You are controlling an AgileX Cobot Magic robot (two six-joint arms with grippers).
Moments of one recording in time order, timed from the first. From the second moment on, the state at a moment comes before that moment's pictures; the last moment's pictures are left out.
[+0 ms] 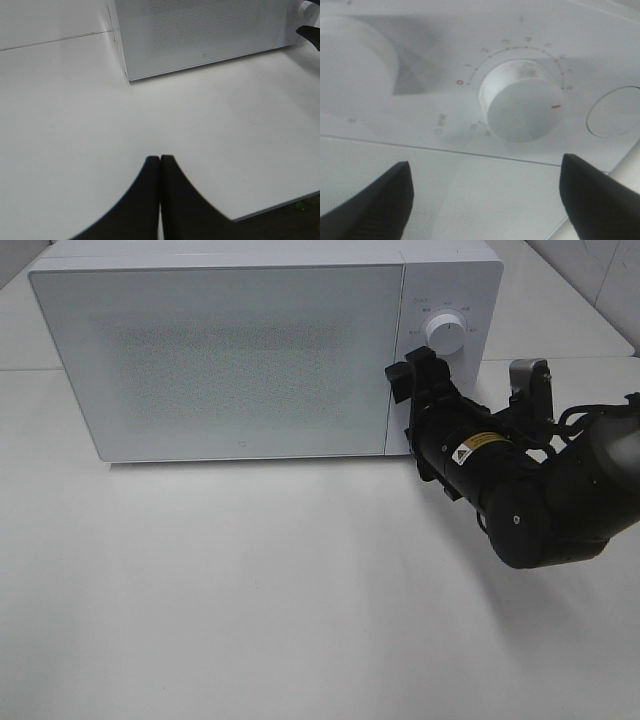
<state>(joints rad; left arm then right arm) -0.09 0.00 -0.50 -0.20 1.05 0.23 0.54 2.02 -0.68 0.27 -1.14 1.10</state>
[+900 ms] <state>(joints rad) -0.09 0.00 -0.50 -0.20 1.05 0.23 0.54 1.90 -0.66 -0.02 -0.94 0.00</state>
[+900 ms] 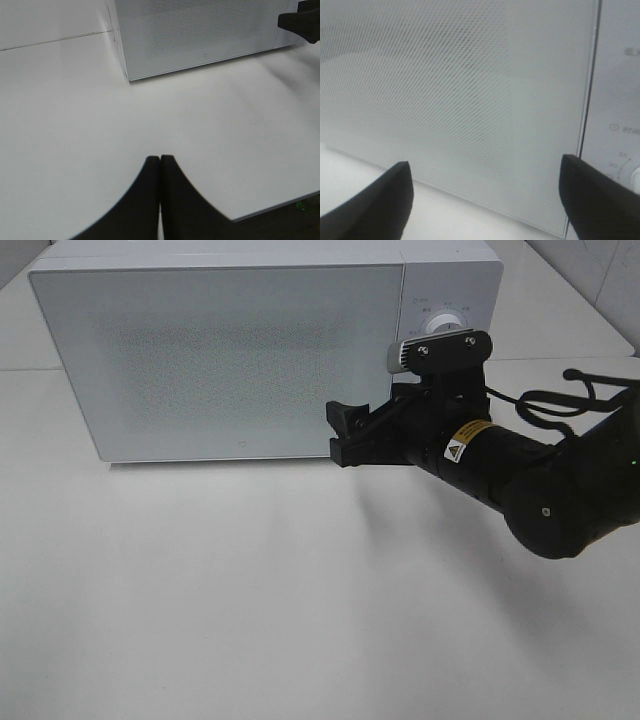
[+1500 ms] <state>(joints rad) -0.09 0.00 -0.50 -0.20 1.05 0.23 0.53 1.63 -0.67 -0.03 -0.19 -0.08</state>
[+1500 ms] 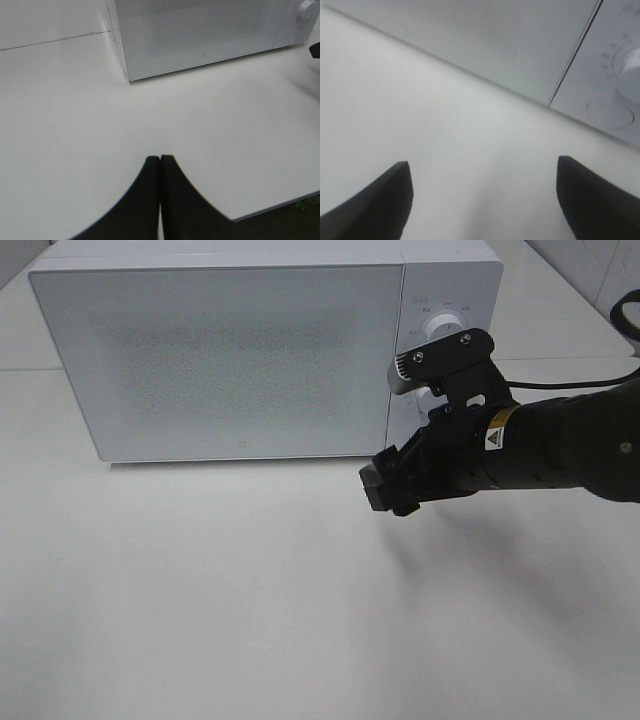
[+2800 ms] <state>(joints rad) -0.09 0.00 -0.50 -0.20 1.05 0.23 0.19 1.43 -0.98 -0.12 0.83 0.16</state>
